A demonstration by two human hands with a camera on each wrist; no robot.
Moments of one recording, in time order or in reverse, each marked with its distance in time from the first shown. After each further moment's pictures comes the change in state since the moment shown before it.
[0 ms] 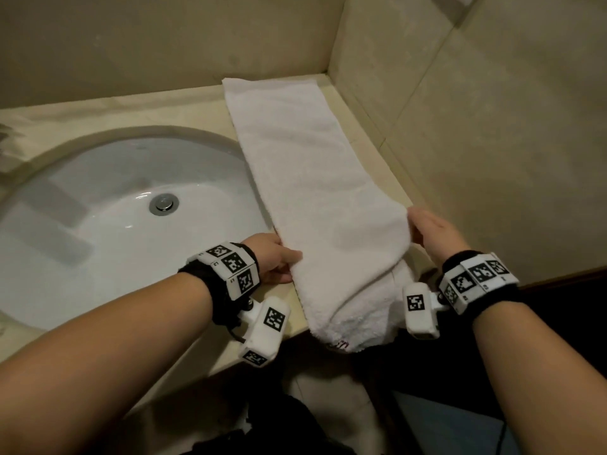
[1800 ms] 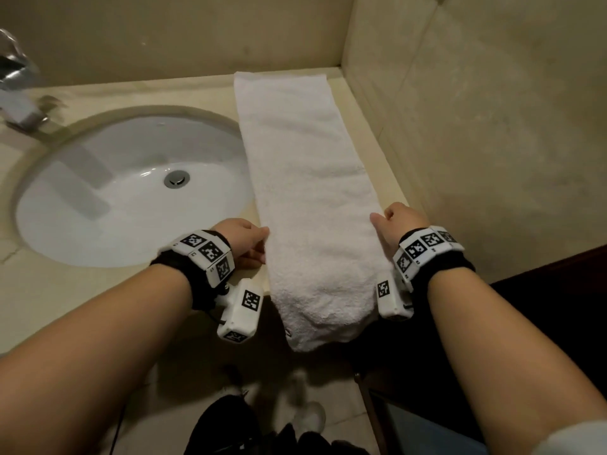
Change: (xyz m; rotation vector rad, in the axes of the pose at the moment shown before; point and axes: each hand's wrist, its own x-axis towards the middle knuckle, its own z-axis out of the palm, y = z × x) left_hand -0.018 -0.026 0.041 0.027 0.342 0.085; right_hand 0.041 0.031 -0.009 -0.791 -0.147 -0.049
